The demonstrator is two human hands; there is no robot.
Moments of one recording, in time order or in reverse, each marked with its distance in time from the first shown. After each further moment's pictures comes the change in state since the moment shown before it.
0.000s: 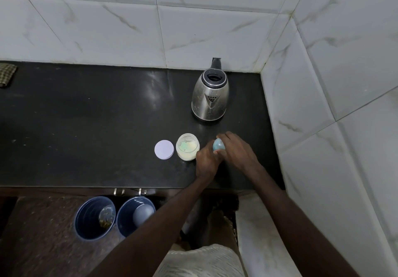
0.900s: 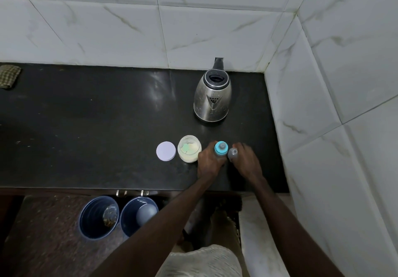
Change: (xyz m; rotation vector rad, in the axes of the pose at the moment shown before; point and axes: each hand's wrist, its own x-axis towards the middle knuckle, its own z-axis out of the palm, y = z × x) left_hand 0.005 0.000 -0.001 -0.069 -0.015 -0.008; right_hand -0.009 0.046 0.050 0.204 0.071 0.313
